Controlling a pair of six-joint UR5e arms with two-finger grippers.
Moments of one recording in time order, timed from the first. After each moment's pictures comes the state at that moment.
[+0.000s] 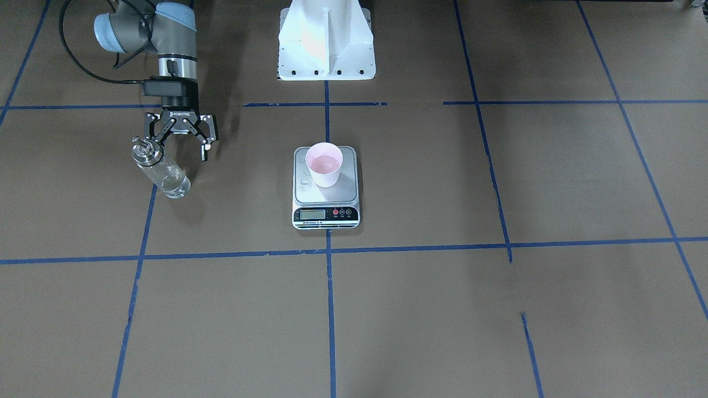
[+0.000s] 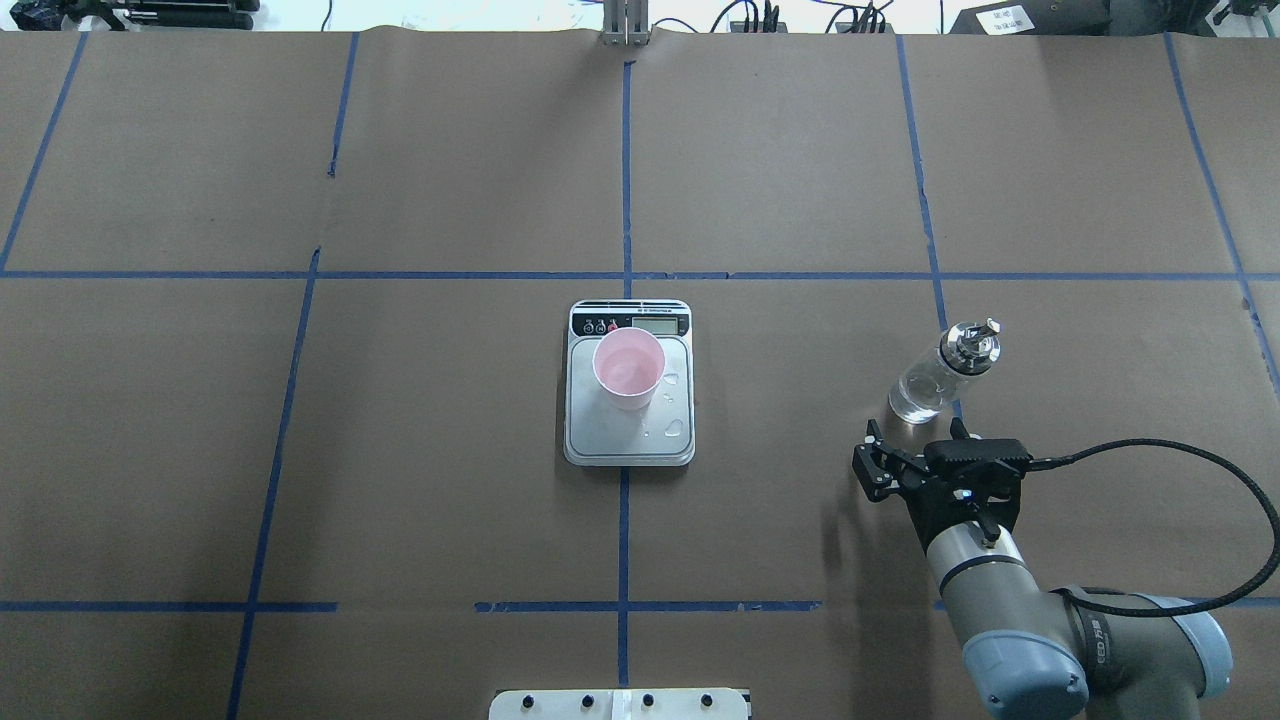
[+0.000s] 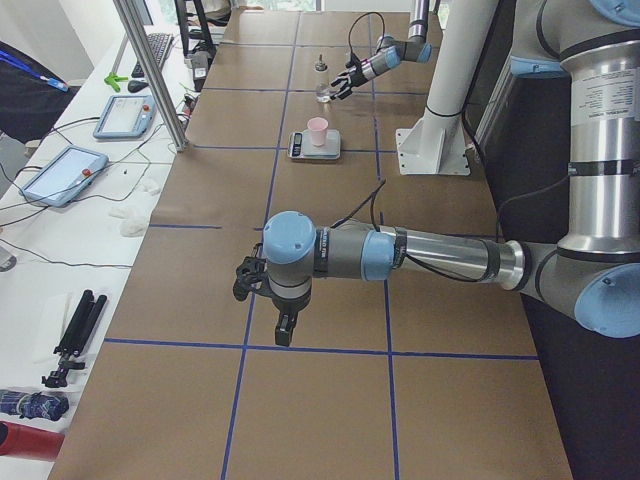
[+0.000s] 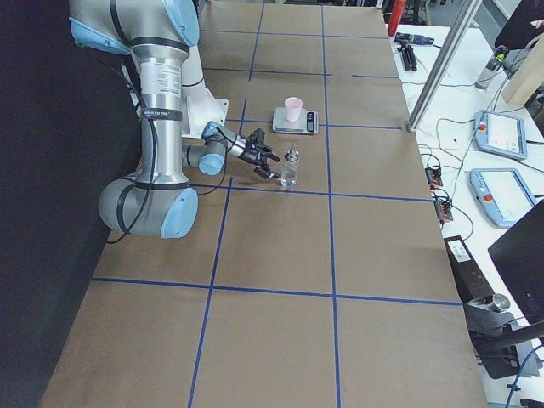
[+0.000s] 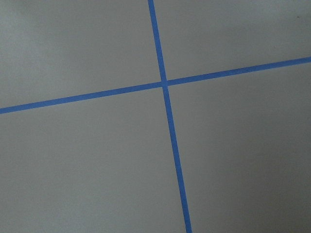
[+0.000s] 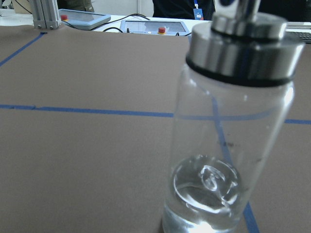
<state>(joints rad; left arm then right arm) -1.62 -1.47 -1.80 -1.49 -2.35 0.17 0.09 -1.61 1.87 -1.06 0.67 1.47</state>
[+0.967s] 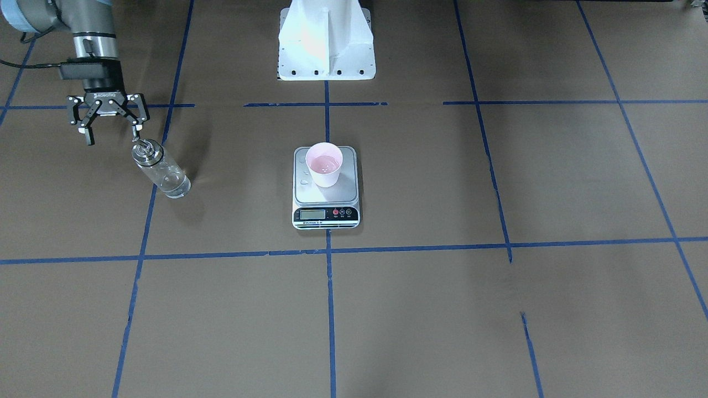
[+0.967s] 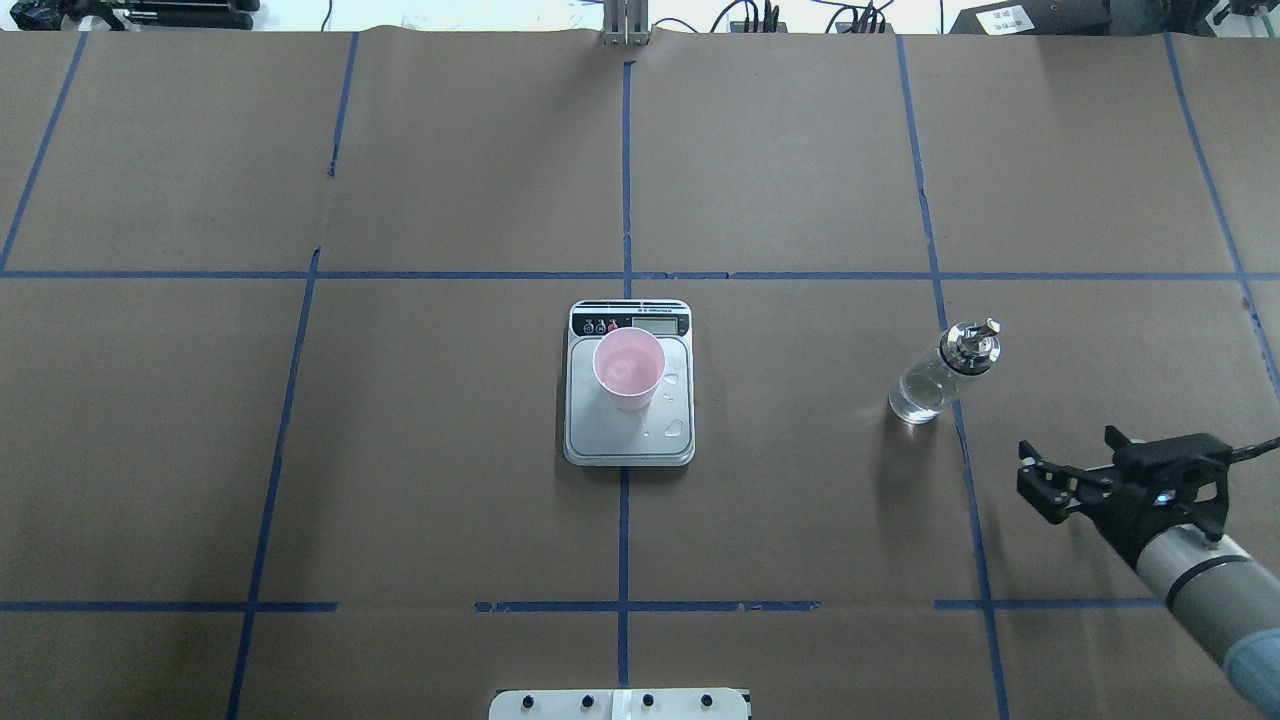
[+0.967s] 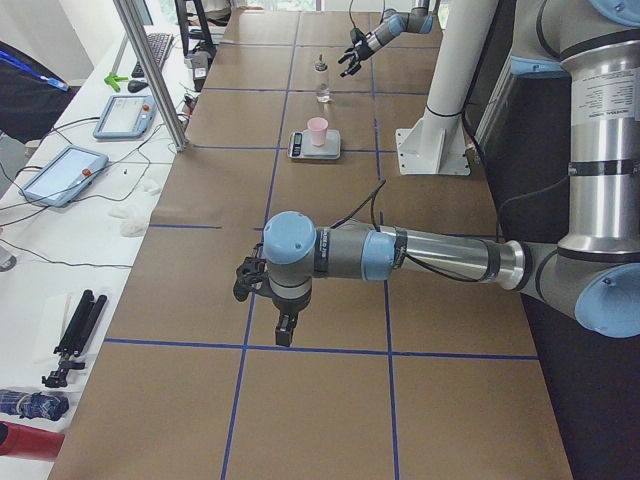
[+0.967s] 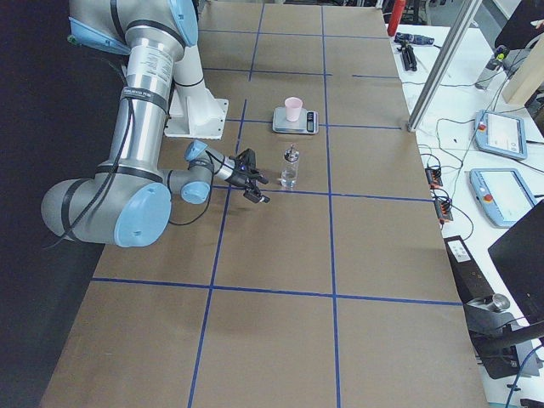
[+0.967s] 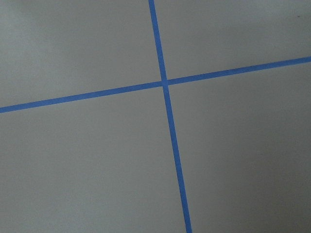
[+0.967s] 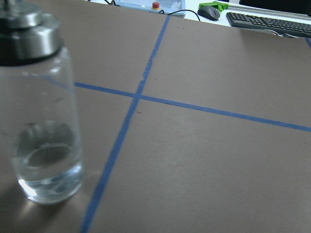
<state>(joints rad) -1.62 -1.47 -1.80 -1.49 -2.35 0.17 0.17 -1.99 1.91 -0.59 0.85 1.20</state>
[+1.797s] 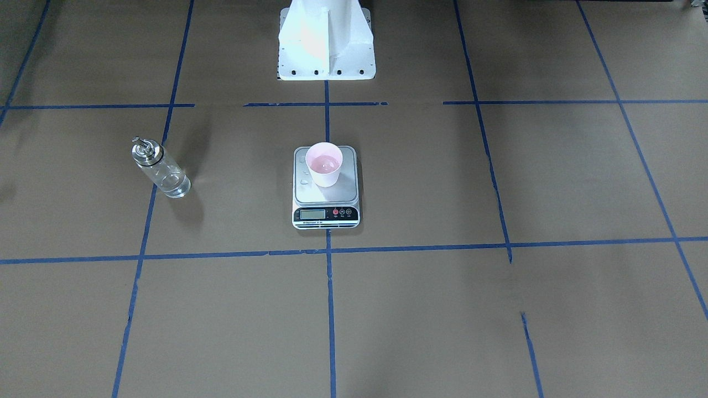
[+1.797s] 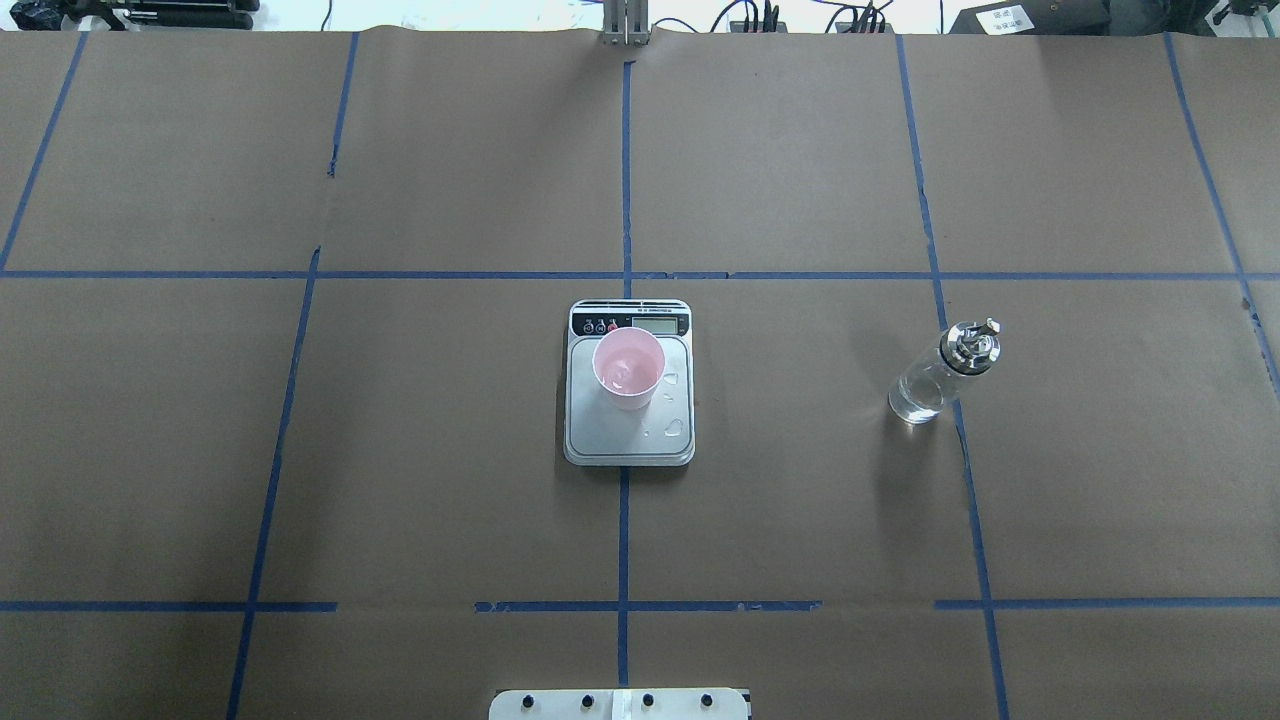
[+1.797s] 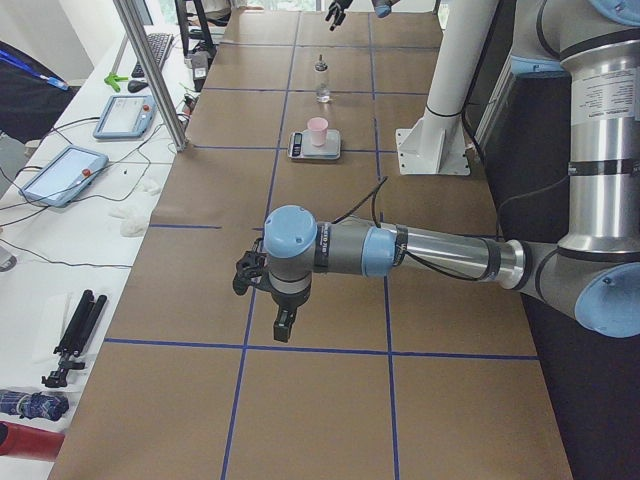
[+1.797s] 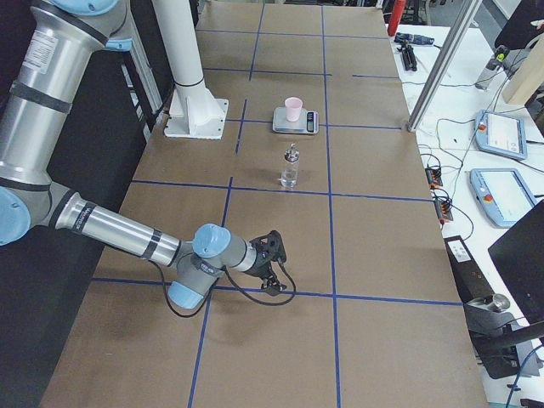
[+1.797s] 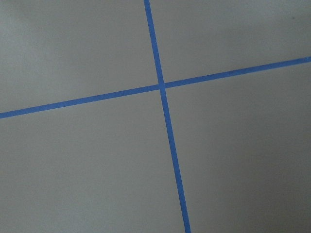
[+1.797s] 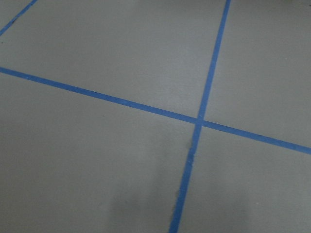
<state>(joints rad) -1.62 -1.47 -1.82 -1.49 -2.35 0.17 1.35 -1.94 1.48 -0.22 2.14 0.46</state>
